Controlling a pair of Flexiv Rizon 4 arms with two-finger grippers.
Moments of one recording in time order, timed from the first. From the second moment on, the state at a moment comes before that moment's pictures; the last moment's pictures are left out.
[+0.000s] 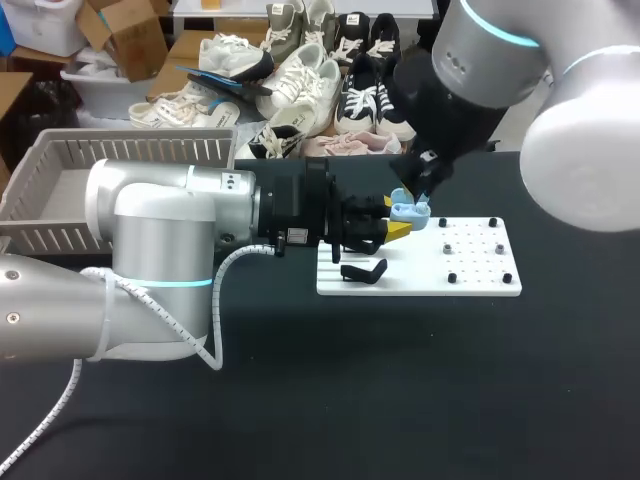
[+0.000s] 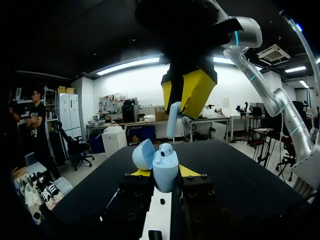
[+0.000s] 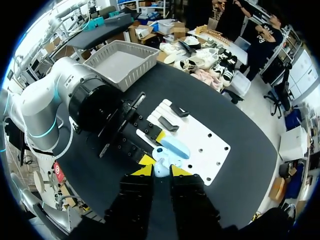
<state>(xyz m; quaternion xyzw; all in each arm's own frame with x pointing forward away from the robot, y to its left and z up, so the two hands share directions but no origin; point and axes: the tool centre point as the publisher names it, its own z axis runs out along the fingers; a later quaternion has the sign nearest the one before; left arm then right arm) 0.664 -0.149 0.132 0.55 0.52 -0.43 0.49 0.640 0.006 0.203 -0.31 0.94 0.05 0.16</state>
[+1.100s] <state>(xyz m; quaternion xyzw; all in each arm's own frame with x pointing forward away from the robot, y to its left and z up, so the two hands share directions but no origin) 0.664 -0.149 0.132 0.55 0.52 -0.43 0.49 0.646 0.011 0.188 -0.31 0.94 0.05 0.14</state>
